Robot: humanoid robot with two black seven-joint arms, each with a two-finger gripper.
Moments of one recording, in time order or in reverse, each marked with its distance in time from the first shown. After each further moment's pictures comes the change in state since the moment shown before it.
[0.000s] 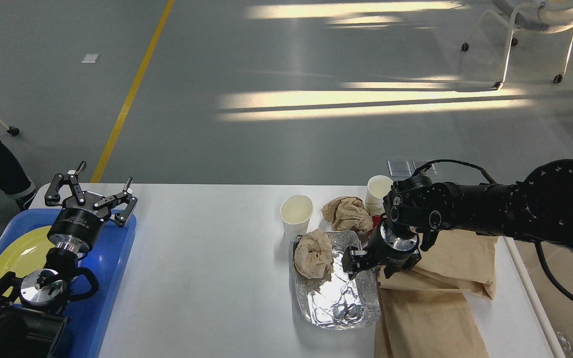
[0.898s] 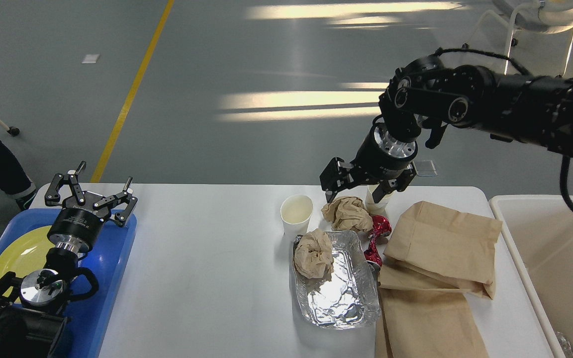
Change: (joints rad) left arm 0.000 0.000 0.000 0.000 0.000 0.001 0.000; right arm 0.355 -0.026 0.016 0.013 0.152 0.281 -0.001
